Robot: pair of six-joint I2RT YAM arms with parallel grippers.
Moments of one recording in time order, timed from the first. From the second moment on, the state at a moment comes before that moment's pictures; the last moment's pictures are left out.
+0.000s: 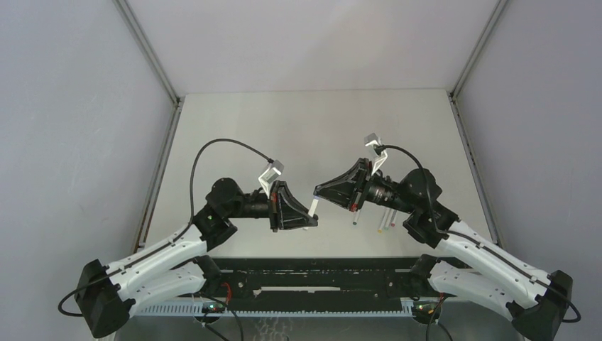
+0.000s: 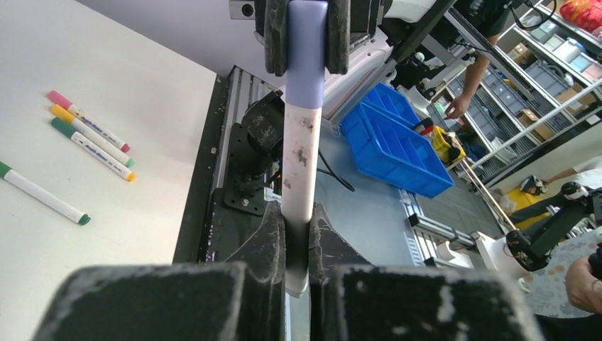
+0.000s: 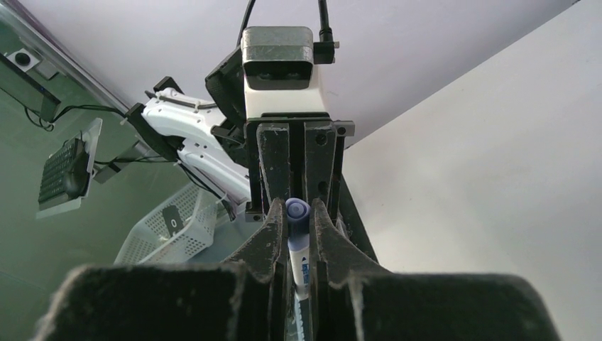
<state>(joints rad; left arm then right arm) -0.81 0.88 0.57 0.45 0.77 -0.71 0.82 0.82 0.72 0.23 -0.50 0.71</state>
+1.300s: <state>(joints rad) -0.15 0.51 0.26 0.01 -0.29 -0.54 0.13 1.09 0.65 -0.49 -0.27 0.47</state>
